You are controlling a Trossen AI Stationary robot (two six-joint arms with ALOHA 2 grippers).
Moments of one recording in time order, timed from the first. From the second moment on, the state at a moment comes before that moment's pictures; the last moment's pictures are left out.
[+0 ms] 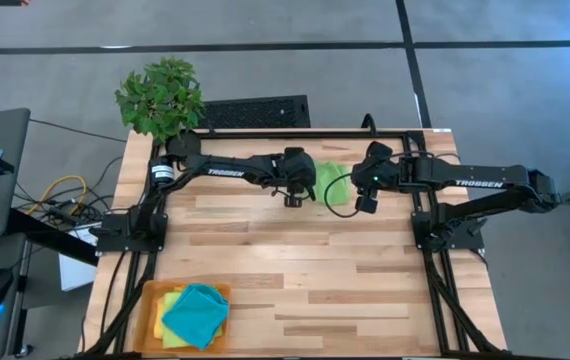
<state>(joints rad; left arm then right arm) 0.24 2.11 1.57 -0.38 -0.27 0.47 -0.18 1.09 0.85 -0.73 0.34 -0.18</state>
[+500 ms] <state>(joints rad) 0.29 2.17 1.56 -0.36 -0.38 0.53 -0.18 1.09 0.85 -0.73 0.34 -0.18</state>
